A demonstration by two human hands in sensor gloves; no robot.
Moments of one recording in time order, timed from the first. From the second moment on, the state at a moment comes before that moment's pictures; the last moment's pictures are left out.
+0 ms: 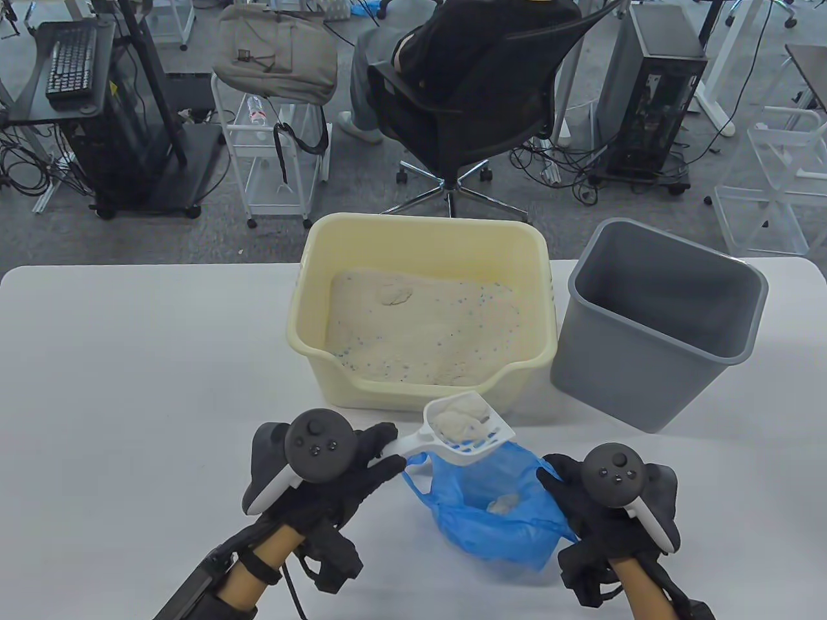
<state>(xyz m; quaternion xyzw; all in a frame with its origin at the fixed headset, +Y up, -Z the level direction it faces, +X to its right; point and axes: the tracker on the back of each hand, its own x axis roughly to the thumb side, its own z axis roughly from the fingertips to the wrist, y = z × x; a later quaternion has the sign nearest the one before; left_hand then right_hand) -0.122 -0.596 -0.272 -0.09 -0.18 0.28 0.94 0.225 -0.682 -0.283 -0.03 0.05 0.97 0.24</state>
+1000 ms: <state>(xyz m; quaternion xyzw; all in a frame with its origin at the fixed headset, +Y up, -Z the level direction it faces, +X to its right) -0.037 -0.581 -0.260 -0.17 -0.23 0.02 0.96 0.233 -0.681 -0.282 -0.05 0.04 0.94 0.33</state>
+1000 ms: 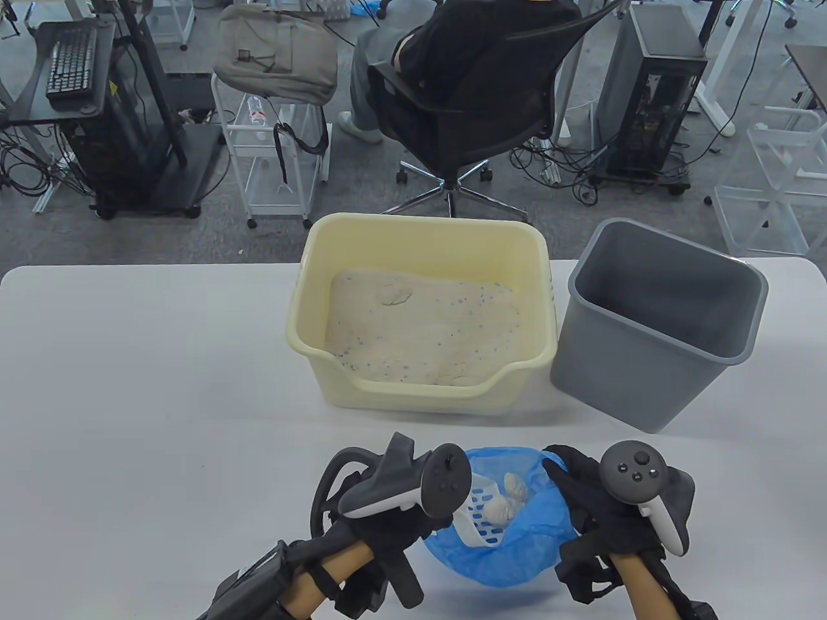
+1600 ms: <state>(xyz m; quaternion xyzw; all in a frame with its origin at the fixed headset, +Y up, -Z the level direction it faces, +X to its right) -0.151 -0.515 -0.368 -0.02 0.03 0.10 0.99 0.238 -0.680 -0.282 -0.05 0.05 0.94 0.35</state>
